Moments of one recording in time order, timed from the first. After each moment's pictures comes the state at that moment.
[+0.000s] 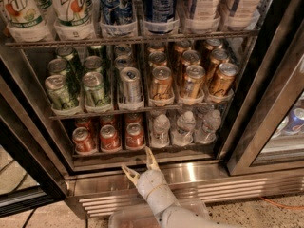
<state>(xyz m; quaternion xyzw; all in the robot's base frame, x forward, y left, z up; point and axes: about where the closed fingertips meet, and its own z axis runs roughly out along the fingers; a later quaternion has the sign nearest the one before) 0.528 0.037 0.571 -0.28 0.68 0.06 0.67</state>
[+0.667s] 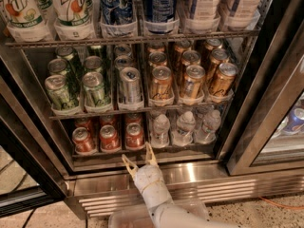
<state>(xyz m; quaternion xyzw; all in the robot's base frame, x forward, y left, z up) 0.552 0.034 0.578 -0.22 0.68 0.04 0.70</state>
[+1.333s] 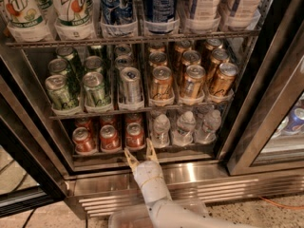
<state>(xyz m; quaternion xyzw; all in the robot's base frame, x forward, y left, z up) 0.569 0.028 0.582 -0.19 0.68 0.03 0.71</state>
